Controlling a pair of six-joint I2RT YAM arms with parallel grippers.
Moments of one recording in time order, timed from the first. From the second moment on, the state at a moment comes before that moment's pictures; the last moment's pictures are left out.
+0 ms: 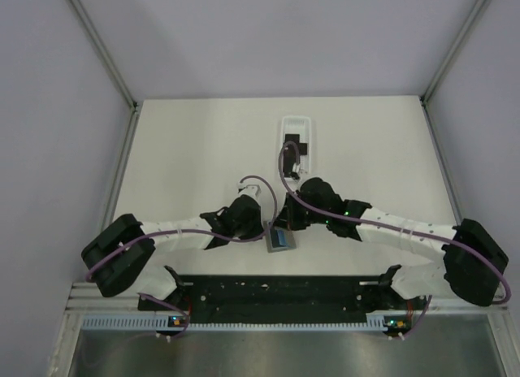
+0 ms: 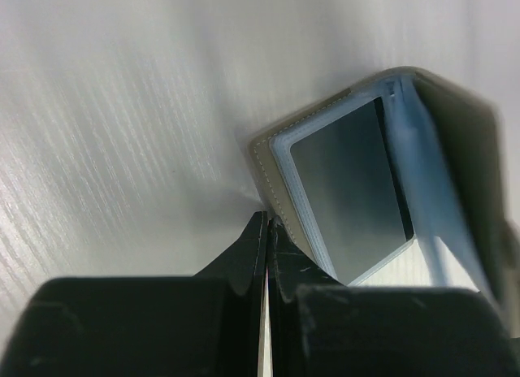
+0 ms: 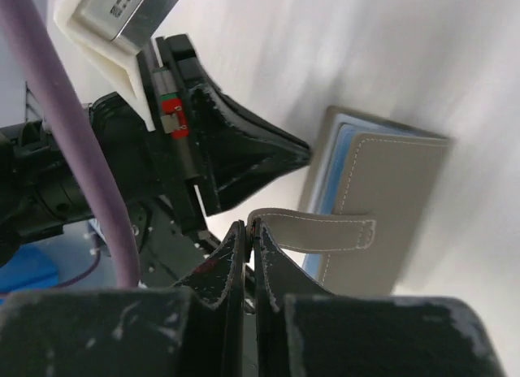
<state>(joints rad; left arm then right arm) -0.88 1.41 0.56 0.00 -0.07 -0.72 0.90 1.24 0.74 -0.17 -0.09 0.76</state>
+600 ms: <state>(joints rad) -0.87 1.32 0.40 0.16 -0.07 -0.82 0.96 1.52 0.63 0.39 -0.33 0.86</state>
